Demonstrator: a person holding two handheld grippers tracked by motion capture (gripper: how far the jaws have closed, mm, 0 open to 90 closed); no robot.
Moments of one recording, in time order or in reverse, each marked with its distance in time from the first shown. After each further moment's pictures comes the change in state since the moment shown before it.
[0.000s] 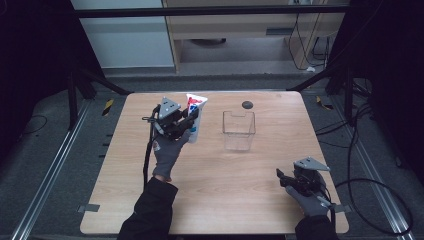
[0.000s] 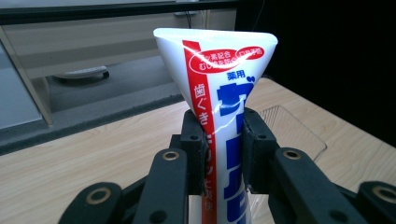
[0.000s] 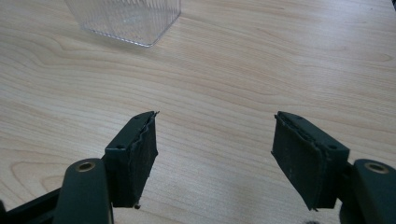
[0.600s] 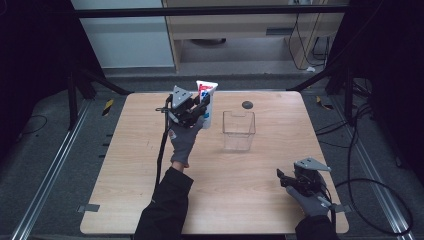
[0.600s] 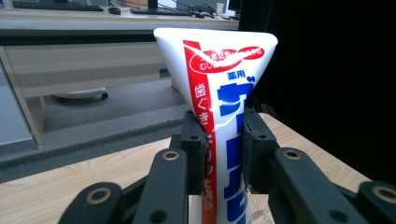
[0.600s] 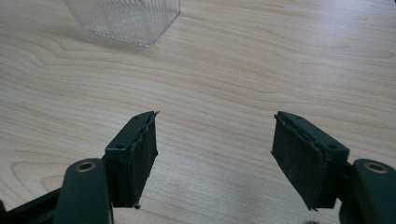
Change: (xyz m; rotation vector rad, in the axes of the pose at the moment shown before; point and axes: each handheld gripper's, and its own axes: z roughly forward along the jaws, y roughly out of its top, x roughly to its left) left arm -0.013 0.015 0.041 -0.100 0.011 -0.035; right arm -0.002 -0.001 0.000 -0.003 0.006 0.009
